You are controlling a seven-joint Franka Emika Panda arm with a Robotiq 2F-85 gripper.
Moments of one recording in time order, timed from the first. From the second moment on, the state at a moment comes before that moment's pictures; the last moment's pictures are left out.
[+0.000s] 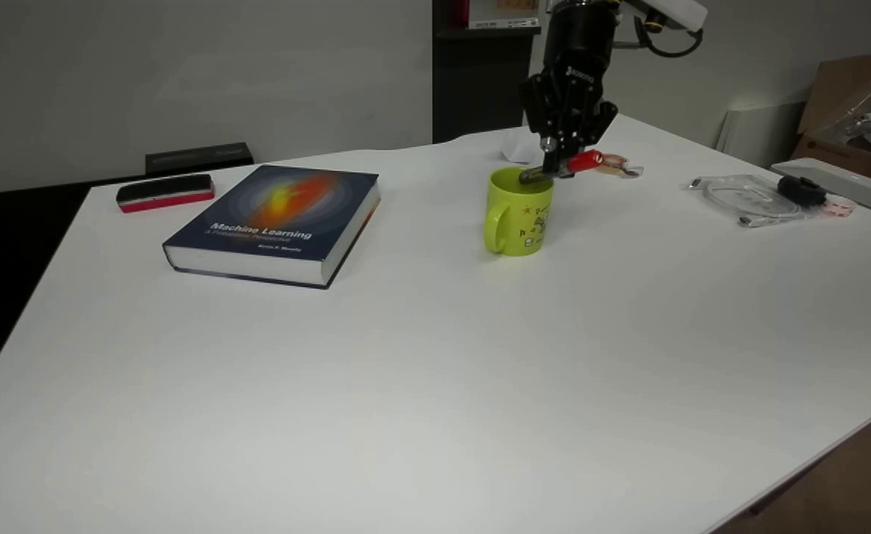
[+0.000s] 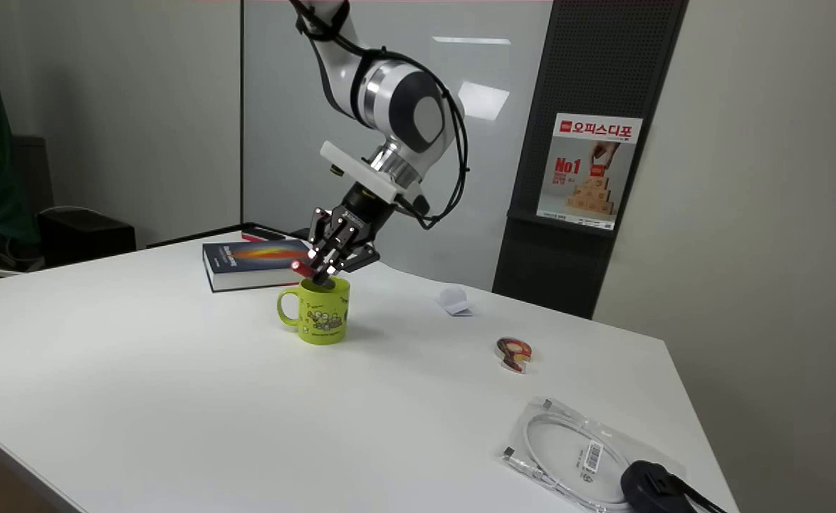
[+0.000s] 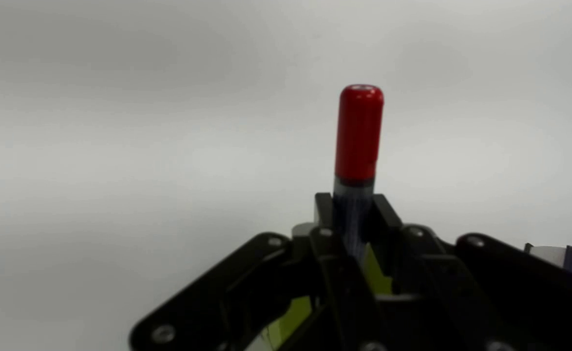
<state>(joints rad) -0.12 0.78 0.02 -1.46 0.32 1.73 -0.17</state>
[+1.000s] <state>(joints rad) -0.13 0.91 0.05 -1.26 0.32 1.65 -0.17</state>
